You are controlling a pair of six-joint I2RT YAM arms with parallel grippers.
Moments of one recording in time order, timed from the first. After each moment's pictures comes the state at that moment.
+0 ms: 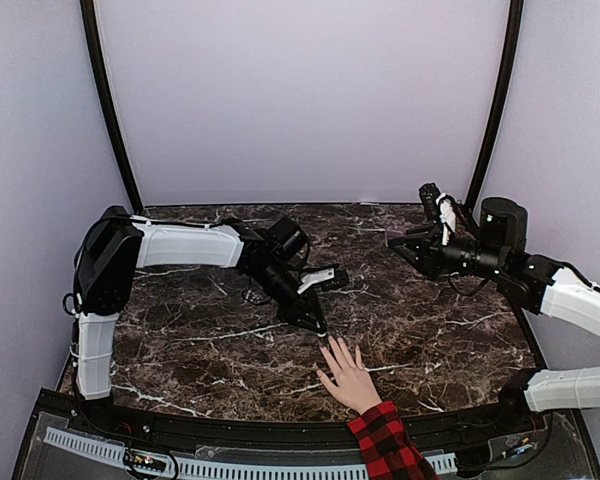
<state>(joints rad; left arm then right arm) -0.84 2.10 1.57 -0.63 0.76 0.47 0.56 0.98 0.71 0.03 -0.39 0.02</state>
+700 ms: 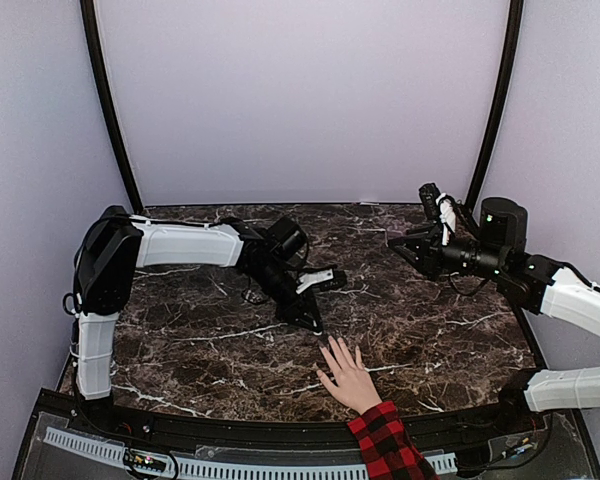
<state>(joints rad) -0.83 2.10 1.57 -0.66 0.69 0.47 0.56 0.98 0.71 0.03 -0.39 0.02</state>
